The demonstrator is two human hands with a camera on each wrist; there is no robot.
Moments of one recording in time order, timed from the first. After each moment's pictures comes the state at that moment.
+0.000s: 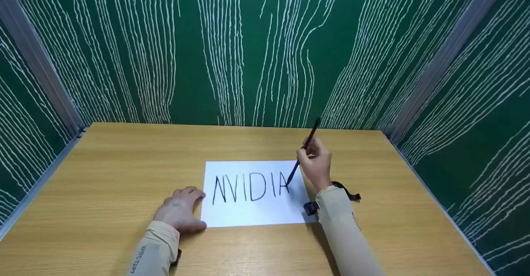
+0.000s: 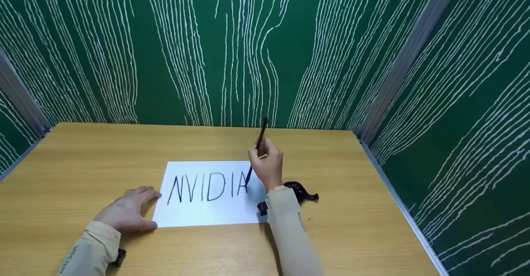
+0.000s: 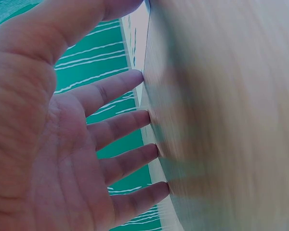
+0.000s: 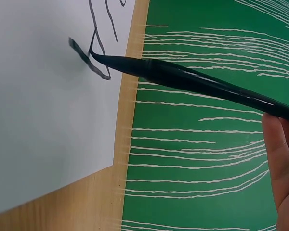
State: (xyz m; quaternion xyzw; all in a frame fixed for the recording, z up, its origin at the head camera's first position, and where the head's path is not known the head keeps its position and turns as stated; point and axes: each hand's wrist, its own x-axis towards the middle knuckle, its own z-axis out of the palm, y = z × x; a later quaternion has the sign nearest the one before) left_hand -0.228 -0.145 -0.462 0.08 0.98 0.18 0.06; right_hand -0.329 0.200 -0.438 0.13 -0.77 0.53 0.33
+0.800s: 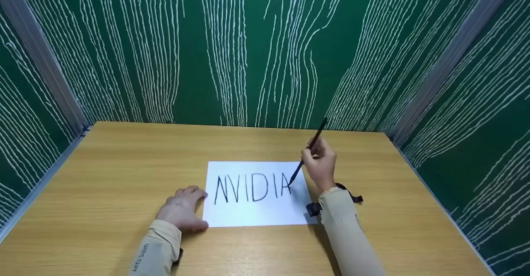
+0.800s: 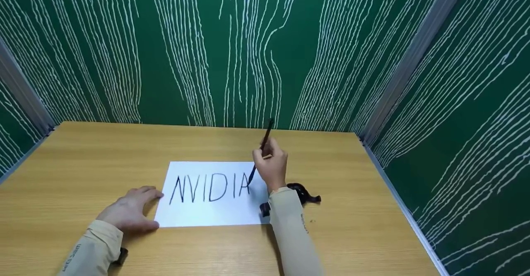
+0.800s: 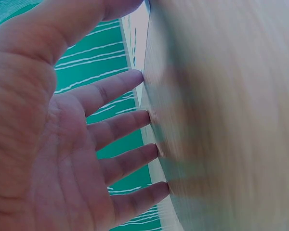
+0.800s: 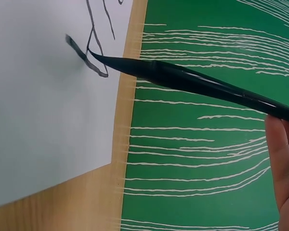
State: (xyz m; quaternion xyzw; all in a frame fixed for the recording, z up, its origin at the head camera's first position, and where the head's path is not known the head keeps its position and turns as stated) left_hand -0.230 -0.146 -0.462 0.09 0.98 0.18 0.06; right_hand -0.311 0.193 -0.416 0.14 -0.75 0.54 0.35
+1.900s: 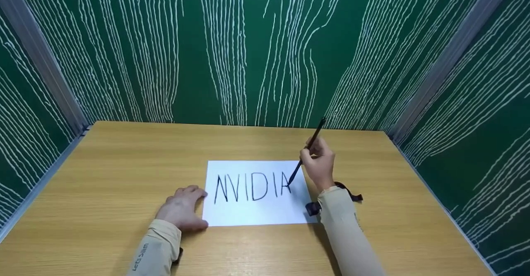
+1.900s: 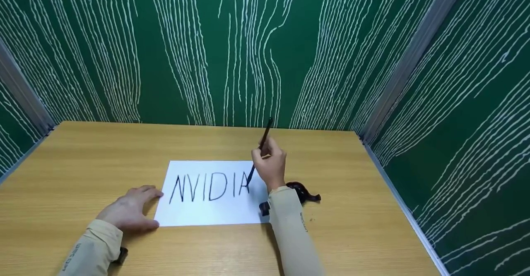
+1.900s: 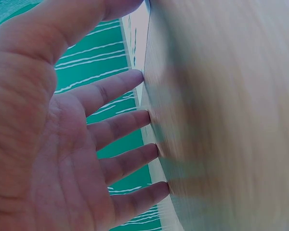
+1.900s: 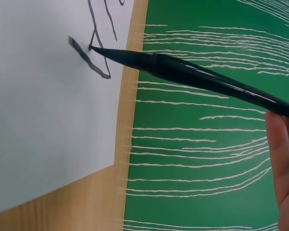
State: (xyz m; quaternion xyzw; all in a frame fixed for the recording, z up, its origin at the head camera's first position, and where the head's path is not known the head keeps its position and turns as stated) left_hand -0.229 -0.146 -0.462 0.08 0.98 0.19 0.07; right_hand -0.332 0.202 -0.439 0.15 -0.75 0.55 0.34
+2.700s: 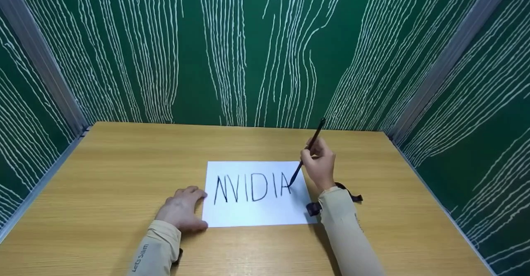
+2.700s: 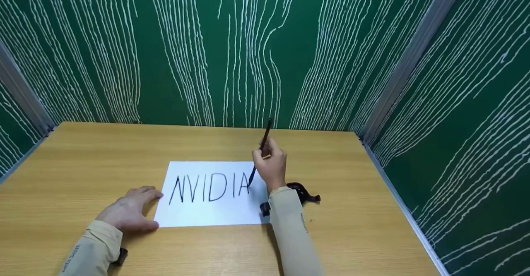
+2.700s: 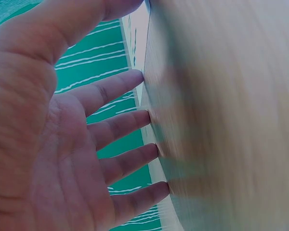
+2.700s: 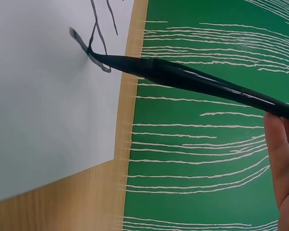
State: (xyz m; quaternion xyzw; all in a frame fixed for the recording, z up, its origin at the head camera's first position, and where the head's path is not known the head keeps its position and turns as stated) left_hand -0.229 -0.145 -0.463 0.08 0.98 0.18 0.05; right_hand -0.317 0.197 -0.422 0.15 -0.75 0.54 0.34
